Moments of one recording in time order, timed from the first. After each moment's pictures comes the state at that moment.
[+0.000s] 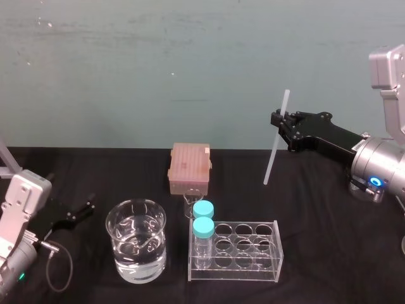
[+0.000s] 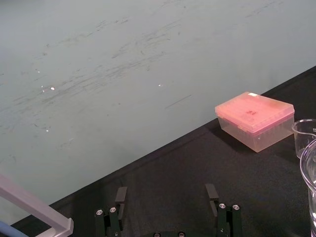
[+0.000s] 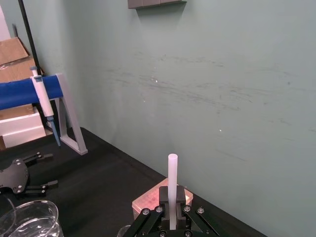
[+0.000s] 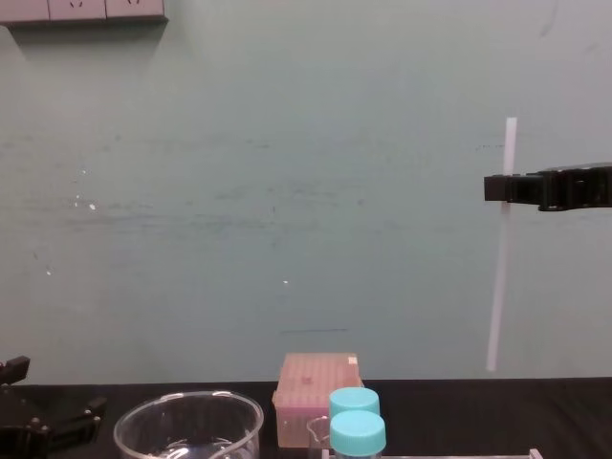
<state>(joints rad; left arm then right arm) -0.20 0.60 0.45 -1.41 -0.25 -0.12 0.03 0.43 0.59 -0.36 -1.60 0.61 0.26 0.39</state>
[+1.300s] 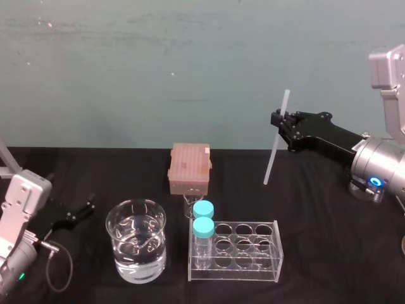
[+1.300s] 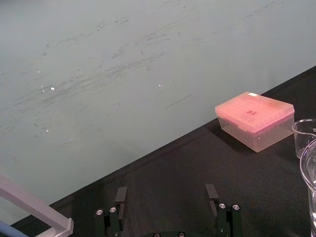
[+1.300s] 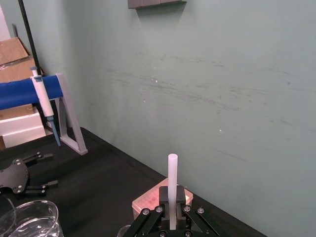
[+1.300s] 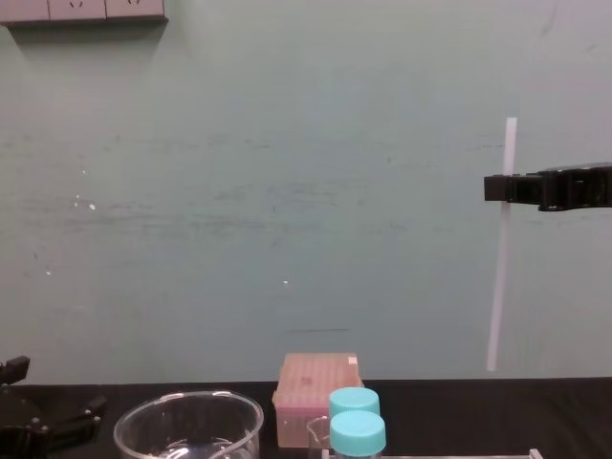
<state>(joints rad) -0.20 0.60 0.45 -1.41 -0.25 -0.12 0.03 0.43 0.59 -0.36 -1.60 0.61 0.26 0.39</state>
